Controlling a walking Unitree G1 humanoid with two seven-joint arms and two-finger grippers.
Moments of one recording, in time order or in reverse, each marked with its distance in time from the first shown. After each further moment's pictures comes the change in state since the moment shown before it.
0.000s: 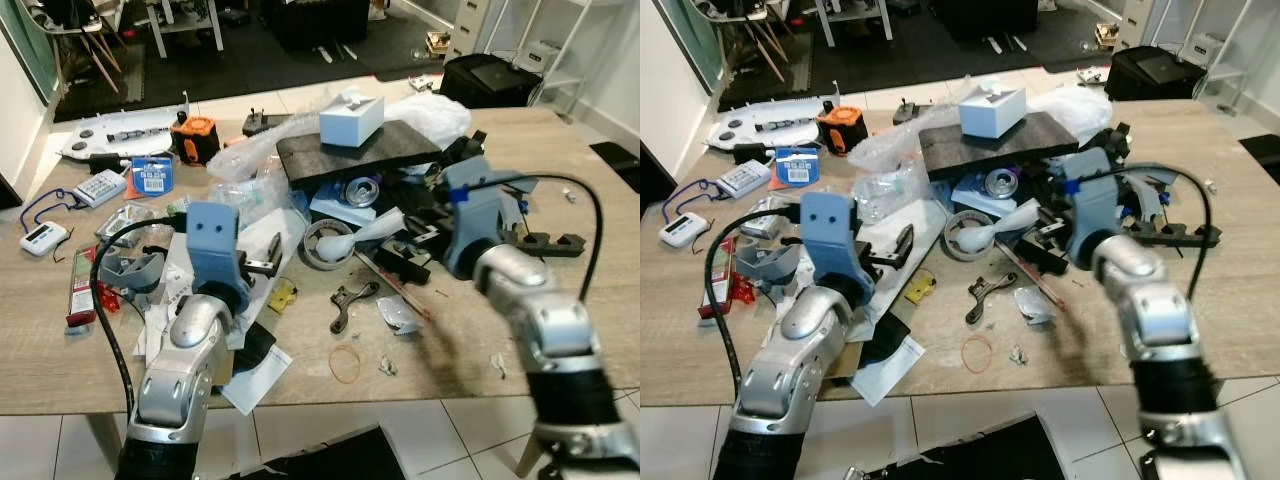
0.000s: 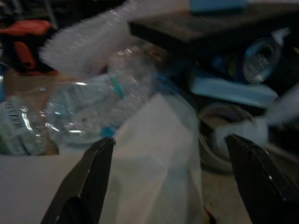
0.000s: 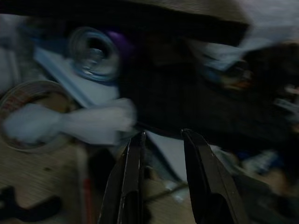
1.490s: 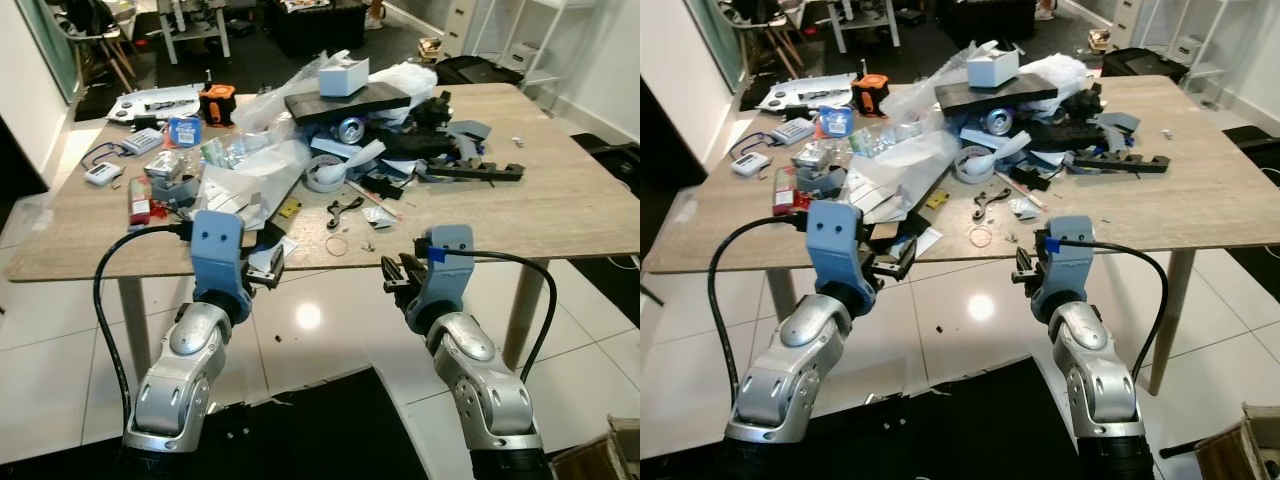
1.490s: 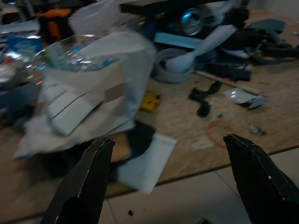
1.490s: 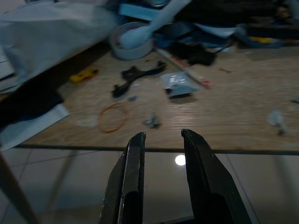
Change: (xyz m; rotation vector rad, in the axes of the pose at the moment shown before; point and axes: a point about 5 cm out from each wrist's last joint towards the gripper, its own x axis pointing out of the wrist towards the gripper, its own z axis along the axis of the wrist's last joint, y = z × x) left arm -0.003 0.003 -0.005 -0.017 0.015 0.049; right arm -0.005 0.084 -0.058 0.301 -0.128 -0.102
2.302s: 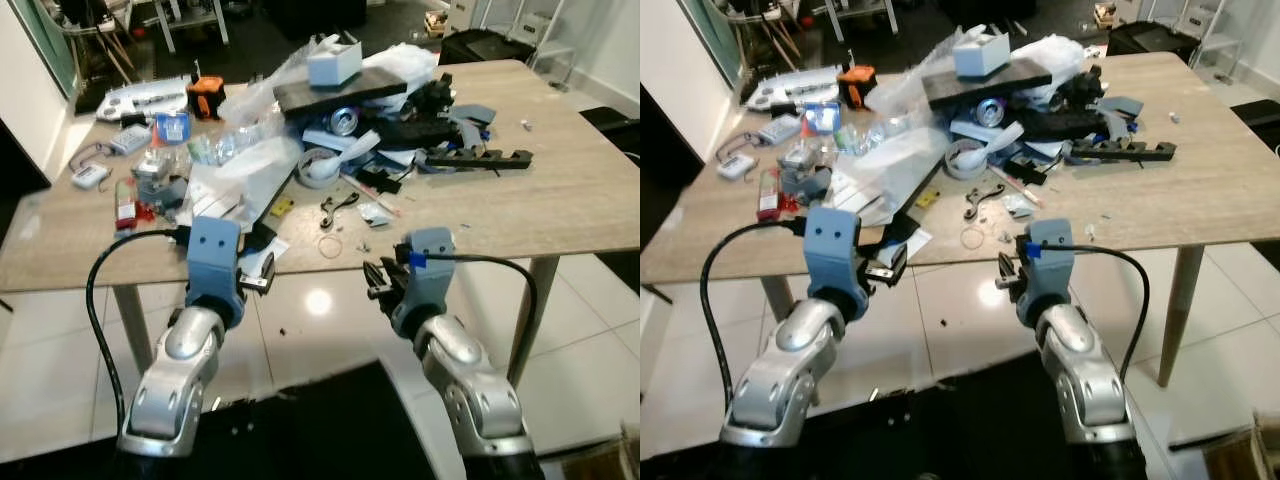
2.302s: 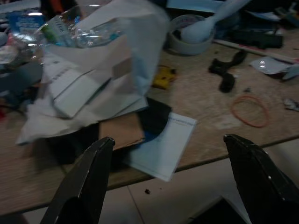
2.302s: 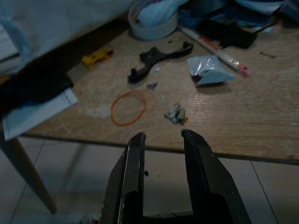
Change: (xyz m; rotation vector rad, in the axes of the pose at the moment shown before) left arm -0.004 0.004 -0.009 0.075 0.060 0.018; right arm -0.001 0.011 -0.007 -0.006 0.023 0.039
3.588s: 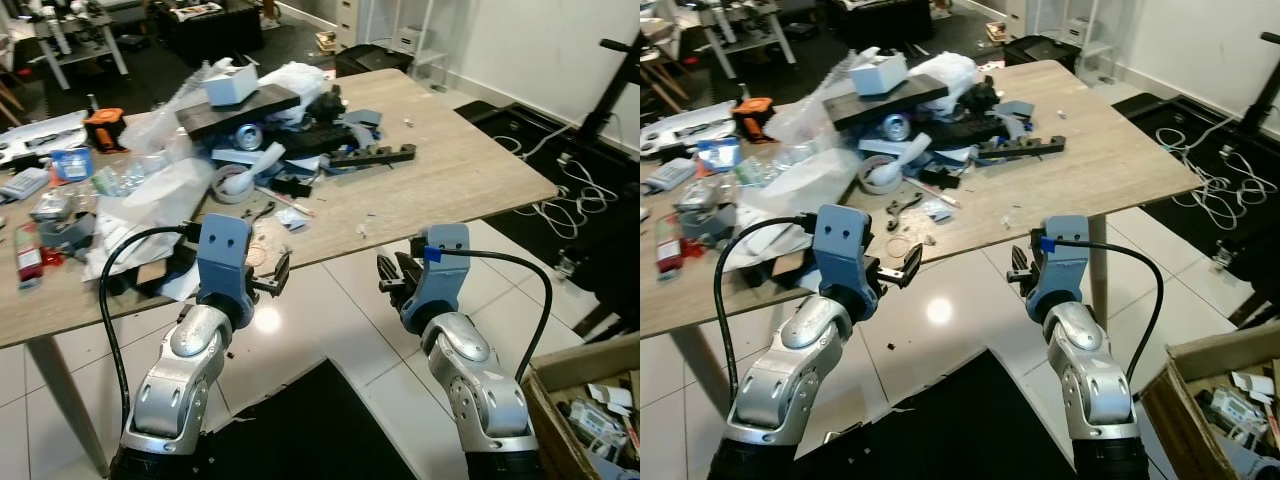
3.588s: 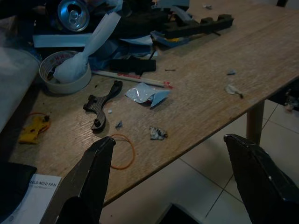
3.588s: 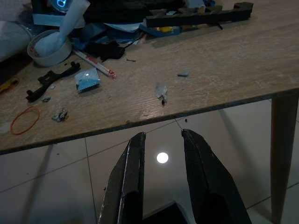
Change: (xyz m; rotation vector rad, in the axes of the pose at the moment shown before) left arm 0.001 -0.004 0.002 -0.017 -0.007 -0.073; right arm 0.001 0.001 0.004 0.028 -0.024 -0.022
